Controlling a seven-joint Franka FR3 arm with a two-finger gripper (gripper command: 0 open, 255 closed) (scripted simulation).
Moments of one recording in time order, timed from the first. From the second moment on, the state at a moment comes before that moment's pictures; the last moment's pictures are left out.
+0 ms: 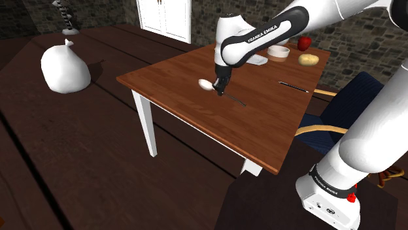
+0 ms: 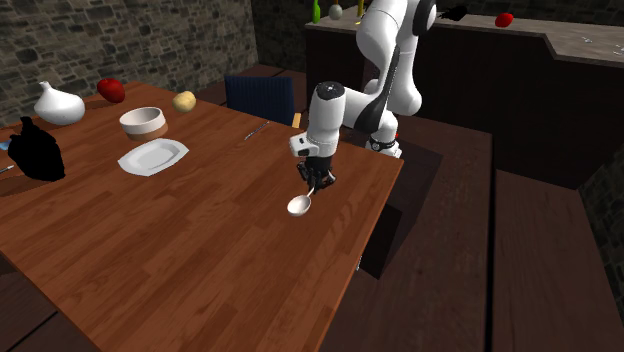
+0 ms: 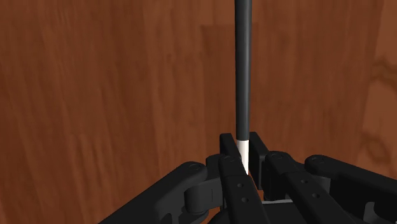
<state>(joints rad) -0.10 0.04 0.18 -2.18 -0.15 2.26 -0.01</state>
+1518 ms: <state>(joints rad) -0.20 -0.04 0.07 -2.08 -0.11 2.10 -0.26</state>
